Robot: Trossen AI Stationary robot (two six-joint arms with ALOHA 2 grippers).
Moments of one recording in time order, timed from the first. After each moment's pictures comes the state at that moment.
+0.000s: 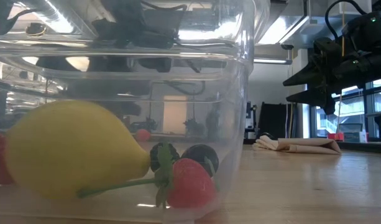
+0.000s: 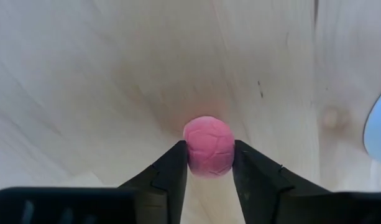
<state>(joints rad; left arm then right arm) -0.02 1.83 1.13 -0.99 0.15 0.35 -0.32 0.44 0.04 0.18 0.06 0.62</state>
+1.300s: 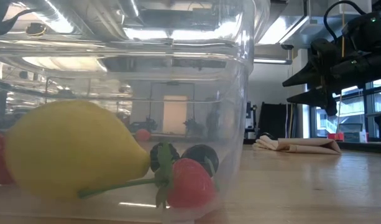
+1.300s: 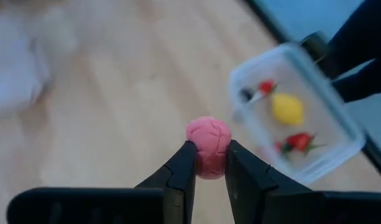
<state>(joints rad) -0.09 1.58 1.54 -0.93 0.27 0.35 -0.32 0.44 0.04 0.18 0.12 0.70</state>
